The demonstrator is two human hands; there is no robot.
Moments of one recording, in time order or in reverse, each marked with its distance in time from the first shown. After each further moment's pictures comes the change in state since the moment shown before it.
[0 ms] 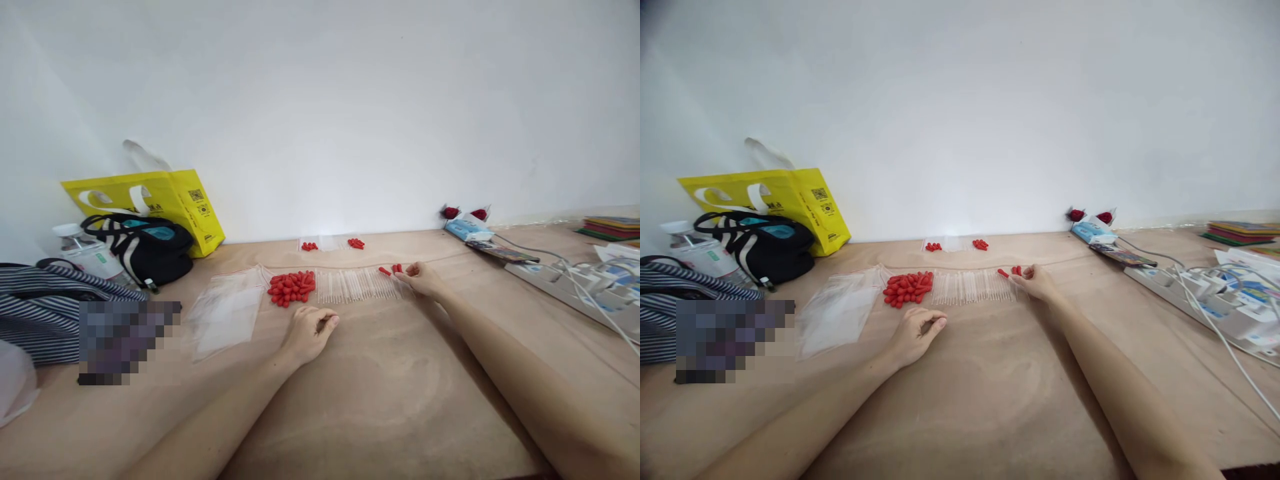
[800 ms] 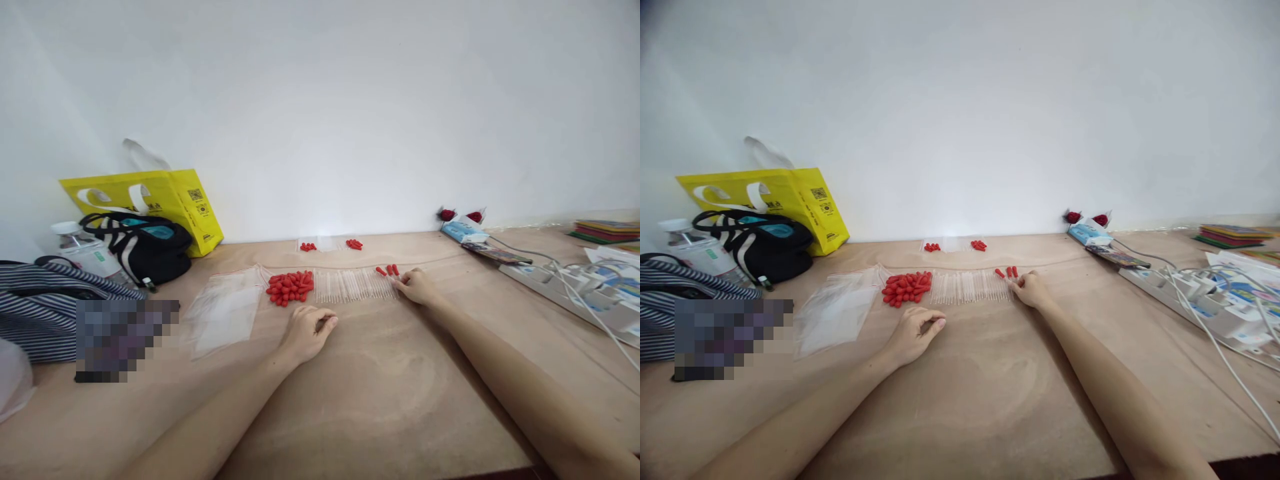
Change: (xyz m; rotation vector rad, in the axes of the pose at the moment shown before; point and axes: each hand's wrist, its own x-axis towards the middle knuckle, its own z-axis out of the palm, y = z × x) left_hand -0.001 0.000 0.001 -0.005 -0.051 -0.037; right_hand -0.014 -0.006 0.003 -0.331 -0.012 -0.276
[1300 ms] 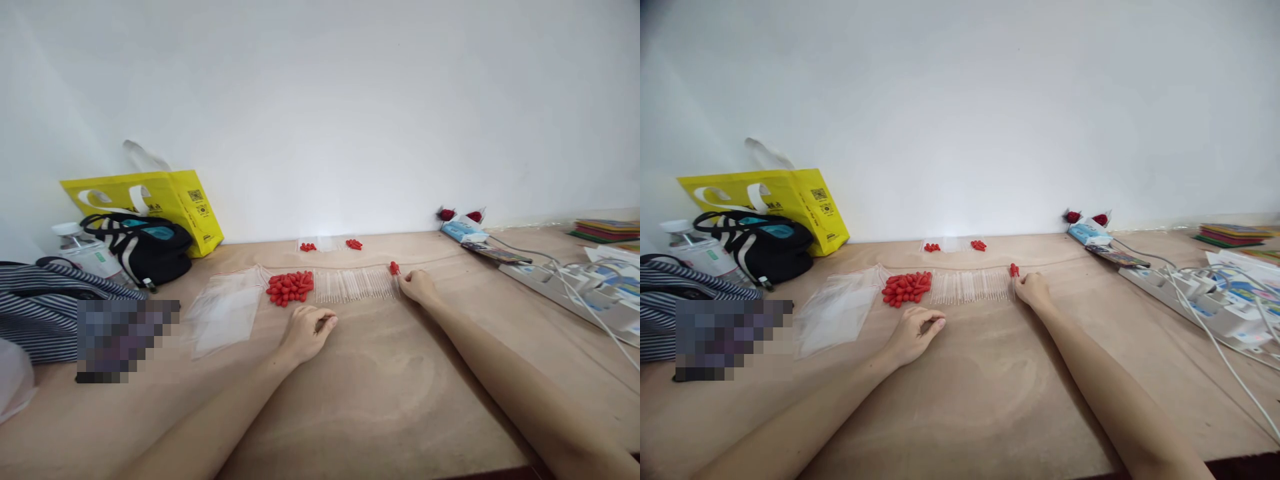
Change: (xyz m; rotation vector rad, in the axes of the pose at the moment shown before) left_hand 0.000 -0.001 0.002 0.005 0.005 0.004; right_hand -0.002 -0.008 0.004 -0.071 0.055 0.194
